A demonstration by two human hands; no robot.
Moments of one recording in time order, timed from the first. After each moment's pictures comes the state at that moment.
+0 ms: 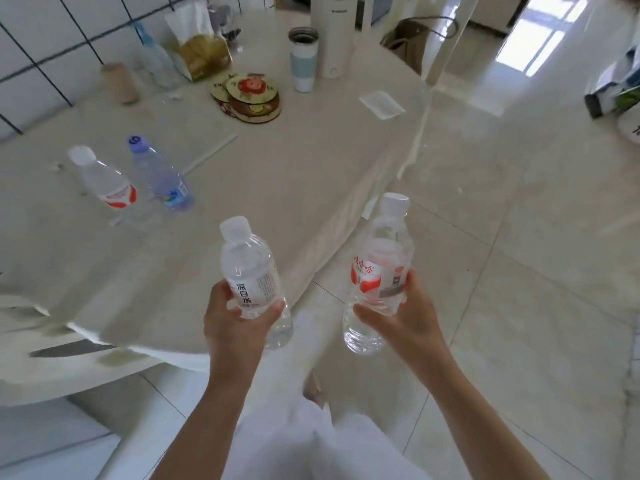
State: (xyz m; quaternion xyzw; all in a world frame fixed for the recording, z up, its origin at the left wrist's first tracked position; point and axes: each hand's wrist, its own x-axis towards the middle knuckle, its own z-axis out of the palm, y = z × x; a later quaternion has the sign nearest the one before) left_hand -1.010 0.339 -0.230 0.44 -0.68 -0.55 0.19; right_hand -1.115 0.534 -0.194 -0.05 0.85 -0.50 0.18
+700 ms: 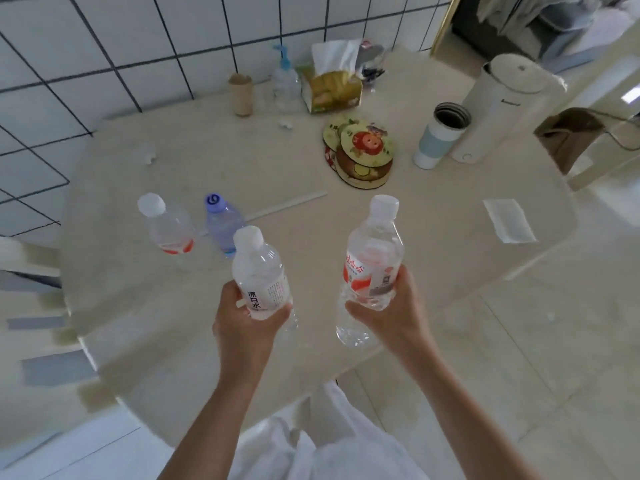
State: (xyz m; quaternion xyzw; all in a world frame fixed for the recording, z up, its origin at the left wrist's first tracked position) left_hand -1.171 0.201 -0.245 0.58 -0.57 -0.49 0.31; right_hand -1.343 0.306 -0.209 -0.24 0.82 -0.43 0.30
